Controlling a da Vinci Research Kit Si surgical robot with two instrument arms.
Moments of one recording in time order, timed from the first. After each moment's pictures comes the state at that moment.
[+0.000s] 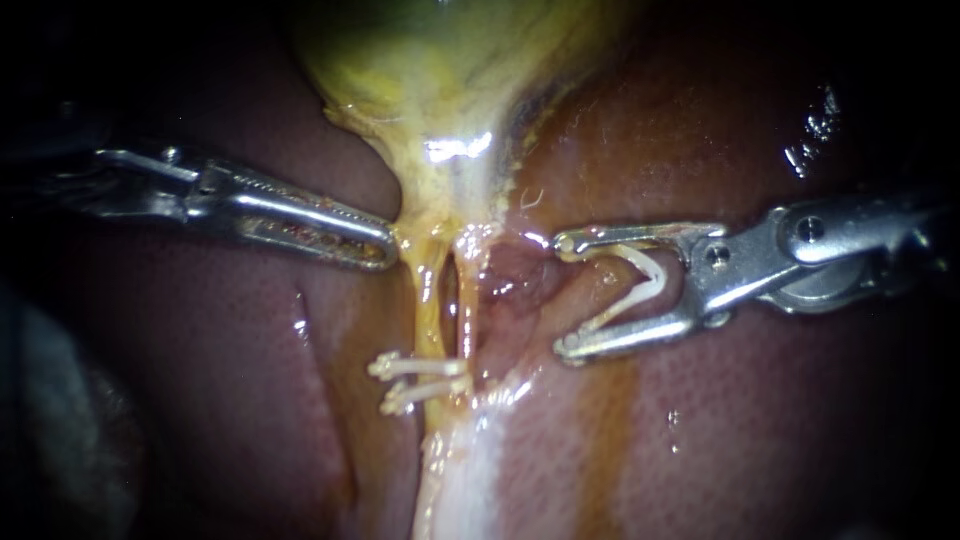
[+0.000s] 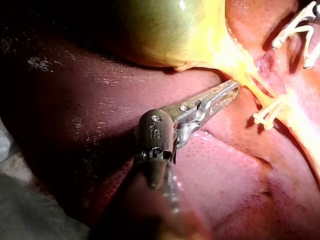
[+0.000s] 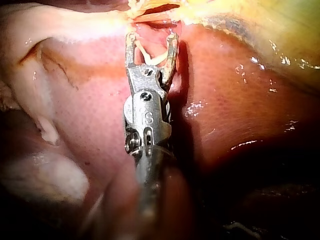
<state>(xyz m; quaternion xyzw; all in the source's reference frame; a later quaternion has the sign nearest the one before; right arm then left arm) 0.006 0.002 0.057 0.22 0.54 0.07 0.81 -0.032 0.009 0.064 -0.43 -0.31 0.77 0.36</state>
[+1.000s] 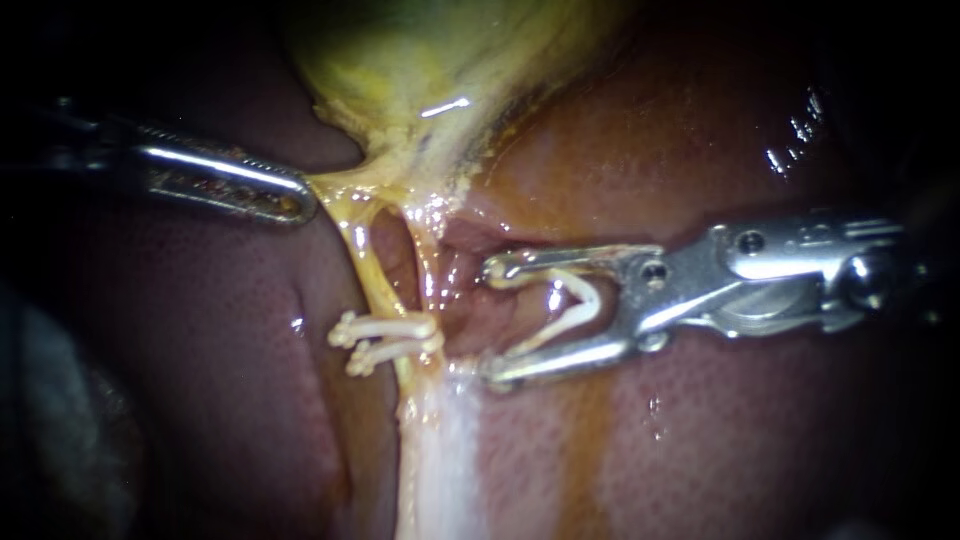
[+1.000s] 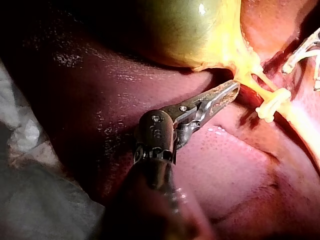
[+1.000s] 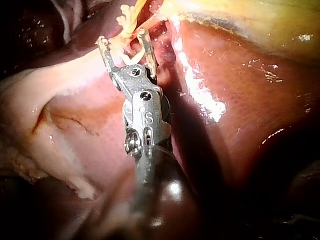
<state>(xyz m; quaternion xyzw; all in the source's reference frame) 0.013 0.001 0.055 0.32 0.55 0.16 0.76 -0.026 0.011 0.059 -0.43 -0.30 0.76 0.38</state>
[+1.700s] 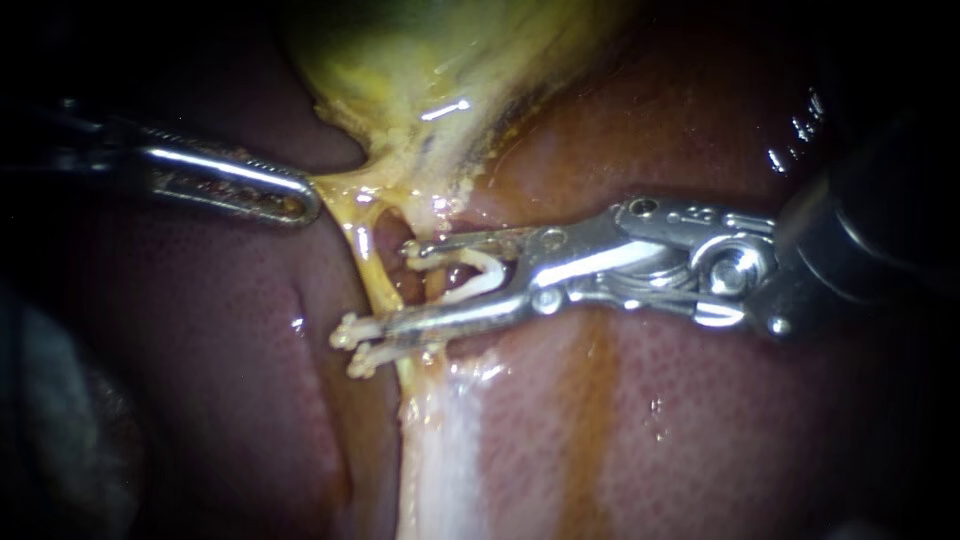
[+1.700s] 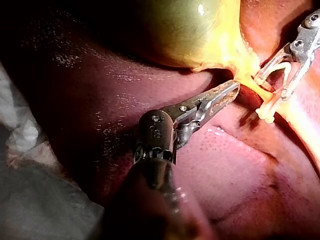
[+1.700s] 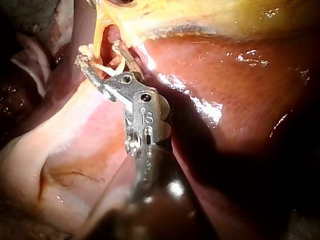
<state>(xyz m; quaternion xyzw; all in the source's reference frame) 0.017 0.002 0.060 0.37 0.51 0.26 0.73 -0.027 0.011 0.059 -0.43 -0.30 0.76 0.38</state>
